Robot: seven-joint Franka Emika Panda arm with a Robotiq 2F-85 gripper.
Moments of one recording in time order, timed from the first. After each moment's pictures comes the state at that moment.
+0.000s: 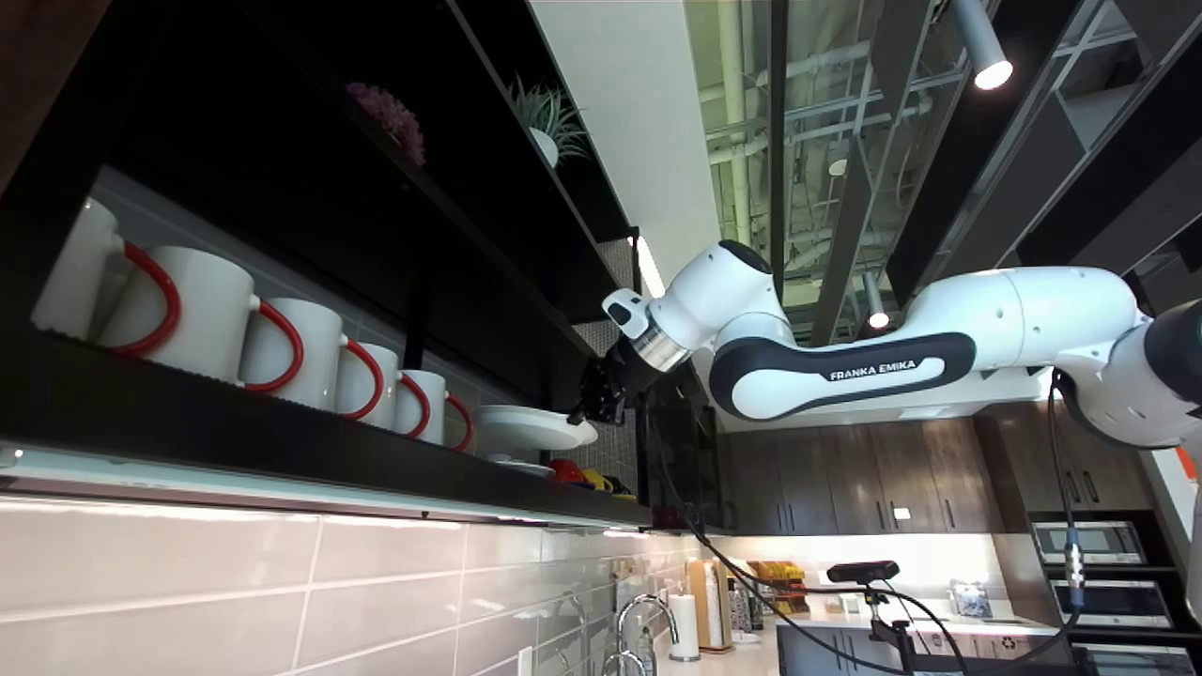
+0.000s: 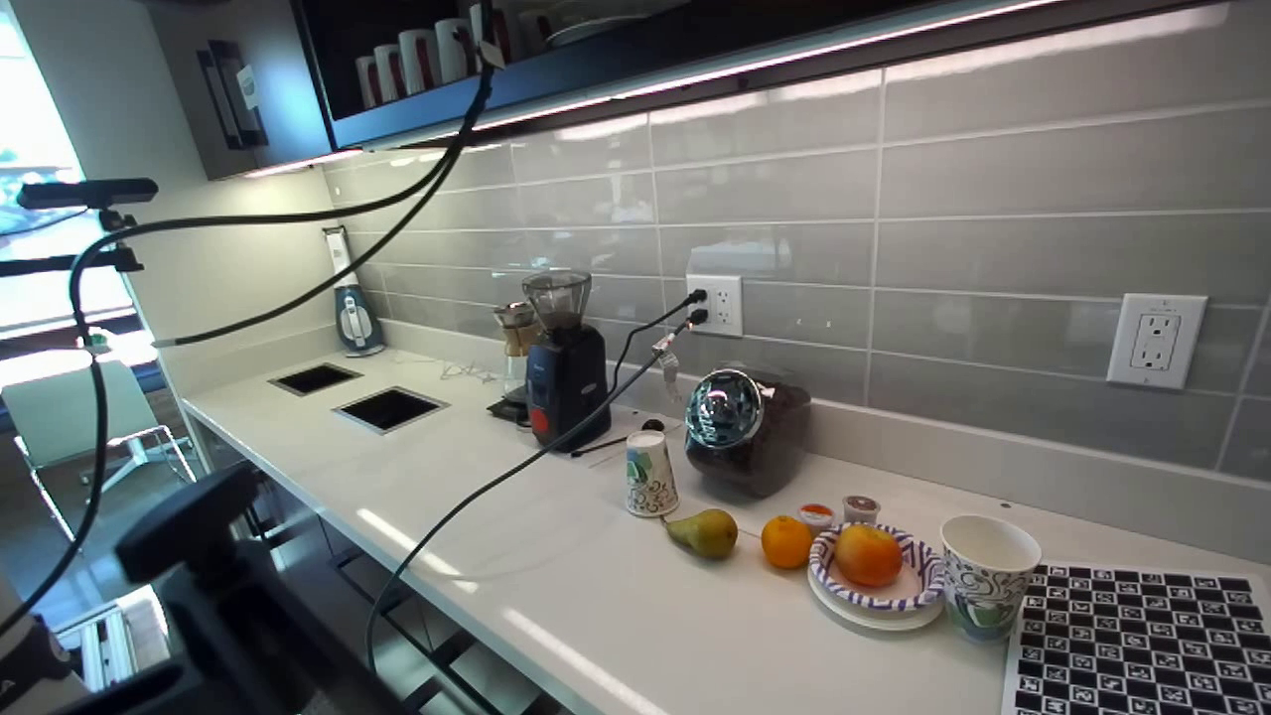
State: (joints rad) arm 0.16 -0.44 -0.12 -1.96 -0.90 2.48 -0.55
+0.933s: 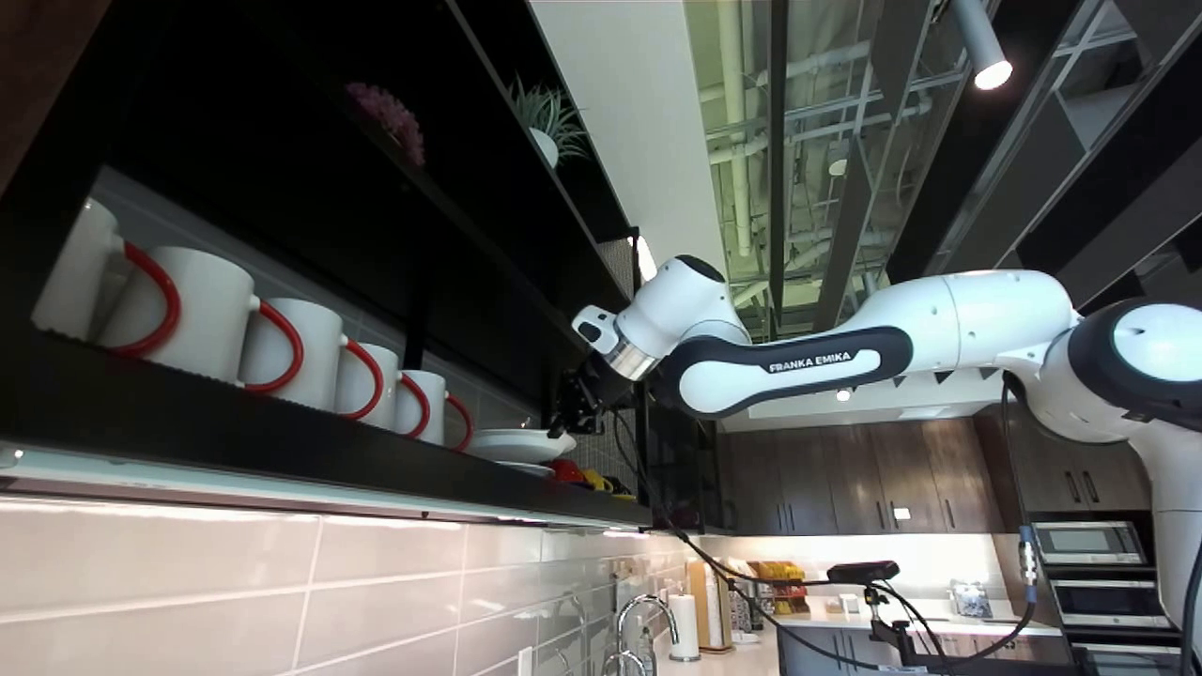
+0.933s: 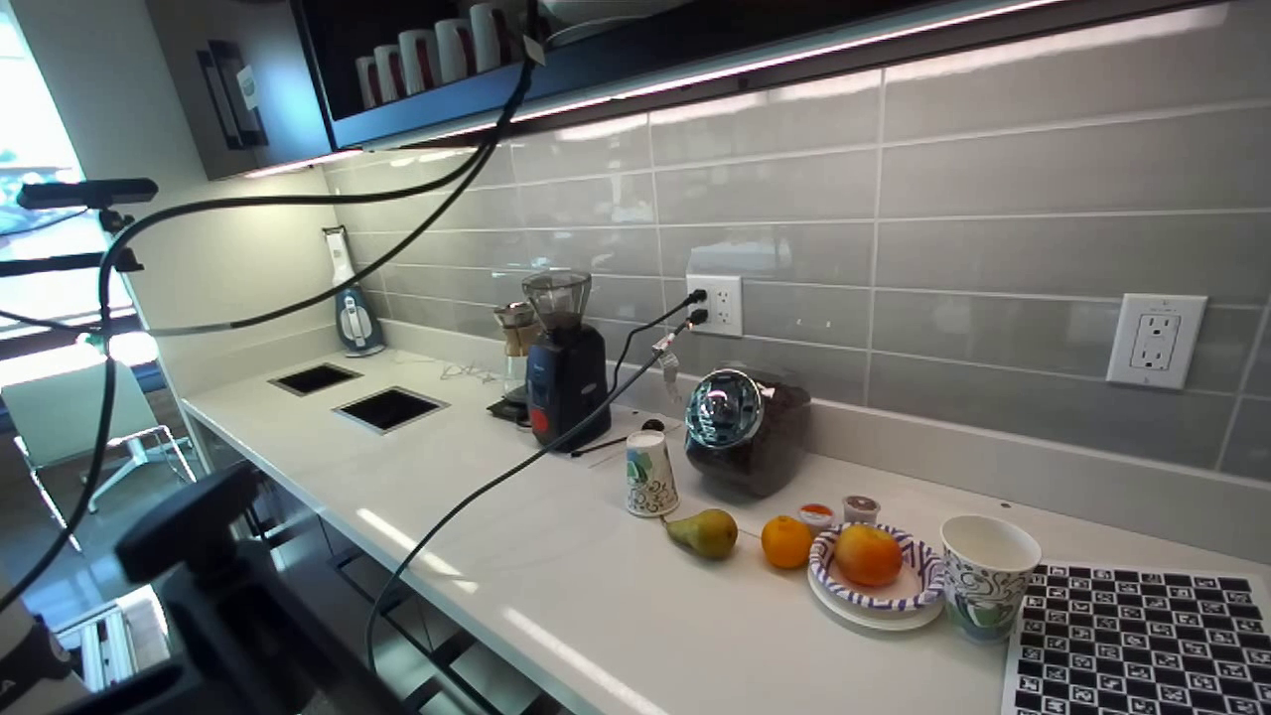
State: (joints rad) arm 0.09 -0.28 -0.12 -1.82 -0.72 2.48 -0.84
